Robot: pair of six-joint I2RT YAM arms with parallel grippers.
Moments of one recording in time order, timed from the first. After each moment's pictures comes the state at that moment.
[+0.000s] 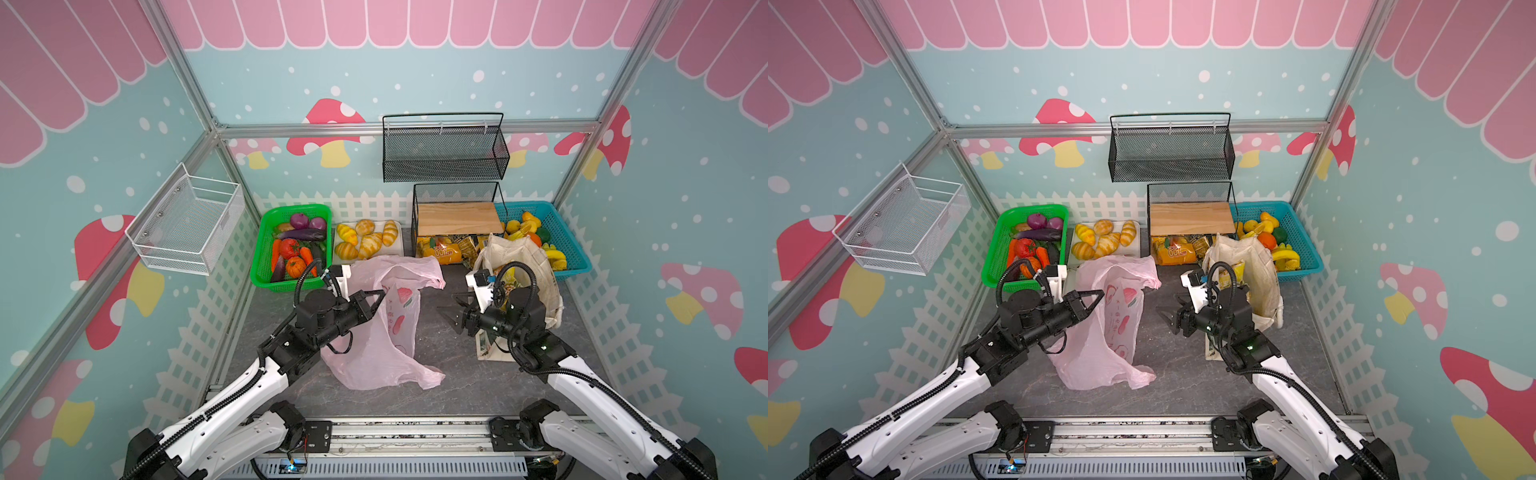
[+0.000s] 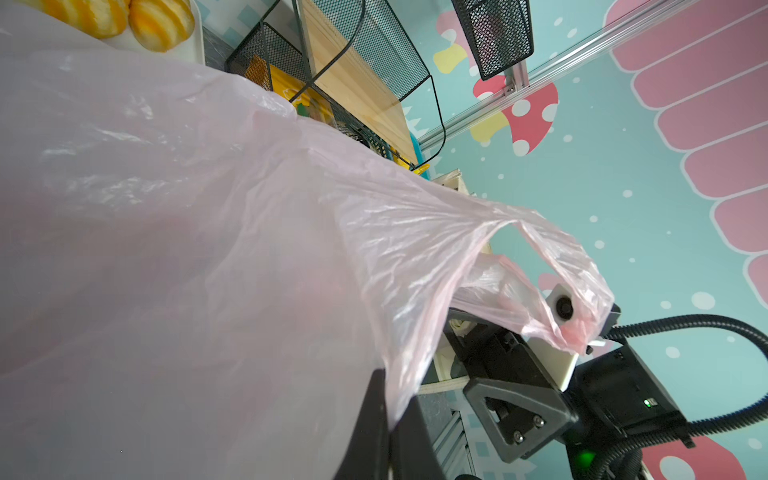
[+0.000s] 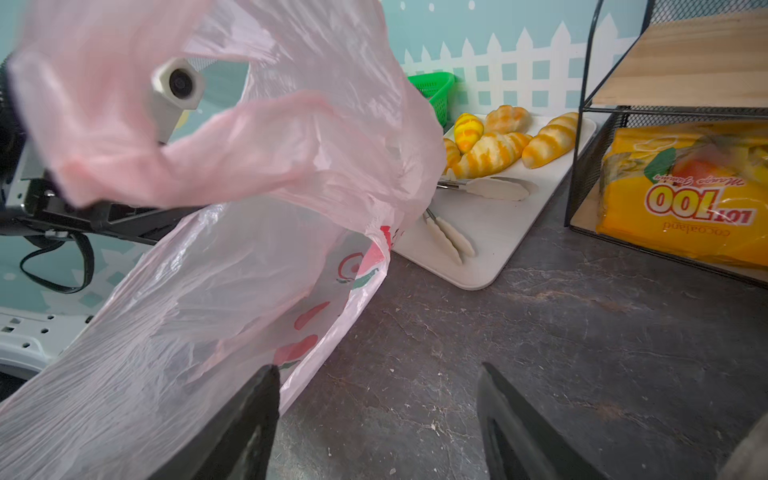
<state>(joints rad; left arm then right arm) -0.63 0.91 0.69 0.02 0.16 -1.01 0.47 0.90 0.59 0.04 -0.50 0.25</state>
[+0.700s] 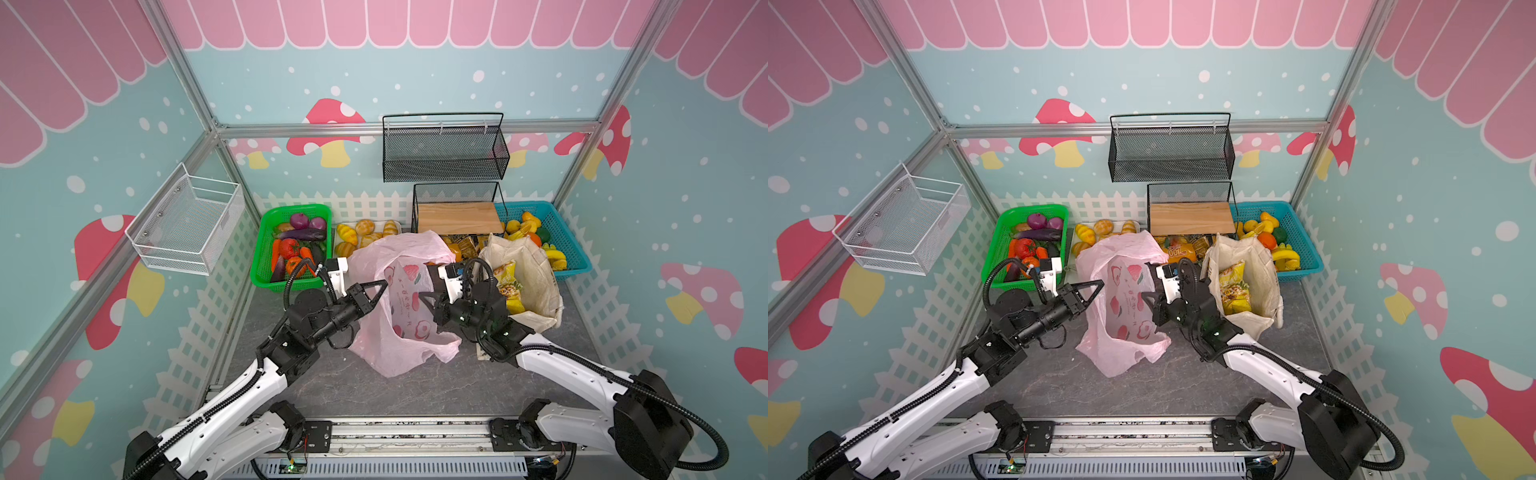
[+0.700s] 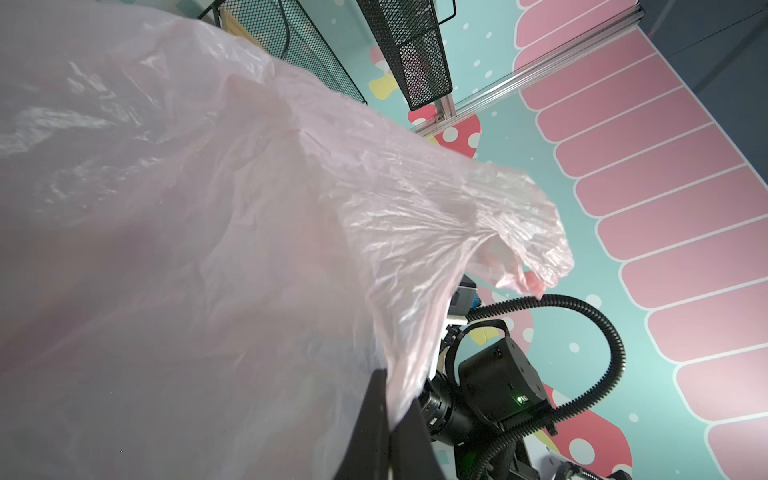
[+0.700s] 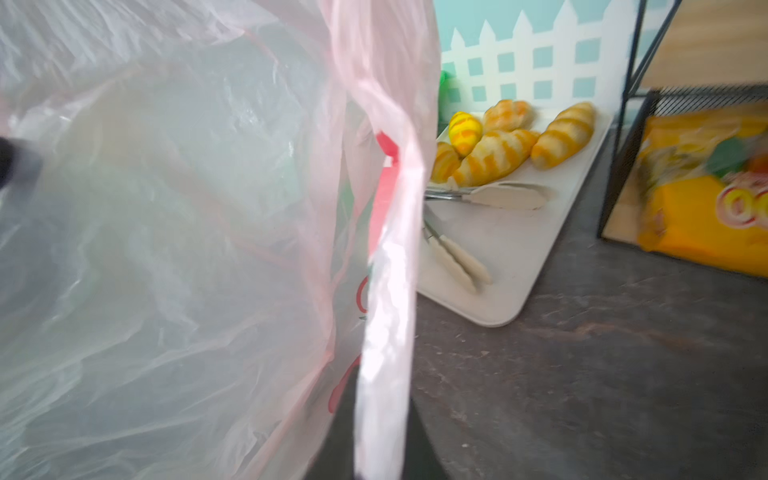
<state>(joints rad) -0.59 0.89 0.69 0.15 0.23 -1.08 0.64 1.18 0.70 0.22 -0.23 0.32</state>
